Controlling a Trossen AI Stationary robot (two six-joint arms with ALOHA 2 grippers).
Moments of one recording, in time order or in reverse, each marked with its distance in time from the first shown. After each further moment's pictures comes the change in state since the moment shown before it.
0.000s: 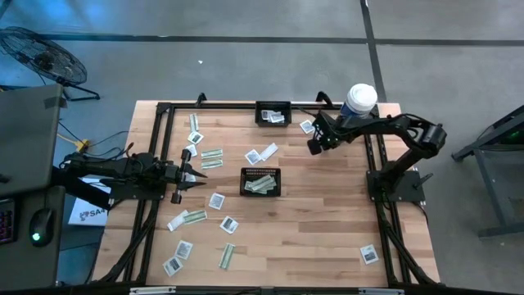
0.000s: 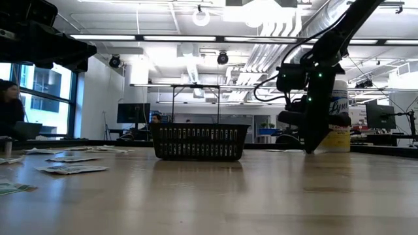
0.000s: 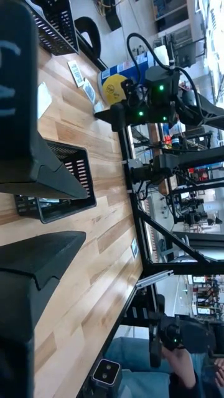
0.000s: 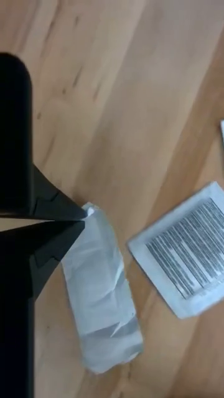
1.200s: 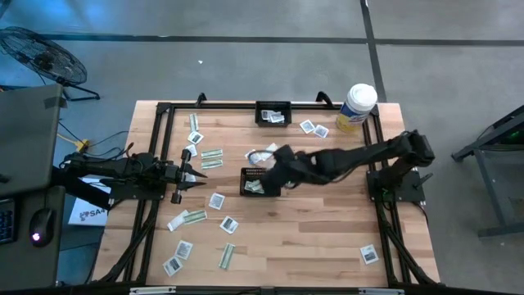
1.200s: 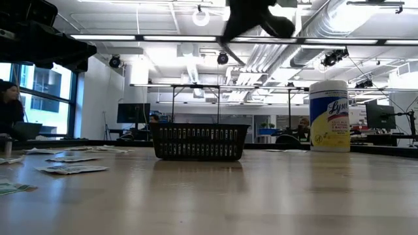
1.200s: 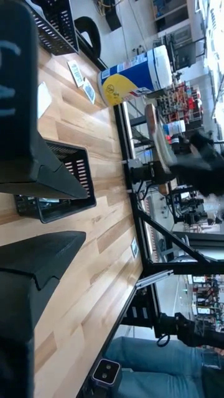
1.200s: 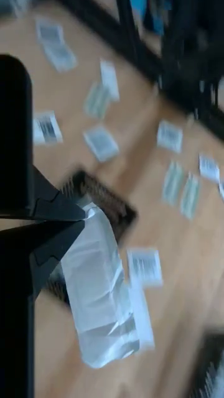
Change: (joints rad) left arm 0.000 0.000 0.000 0.000 0.000 0.000; right arm 0.805 0.110 0.775 -0.215 0.318 0.458
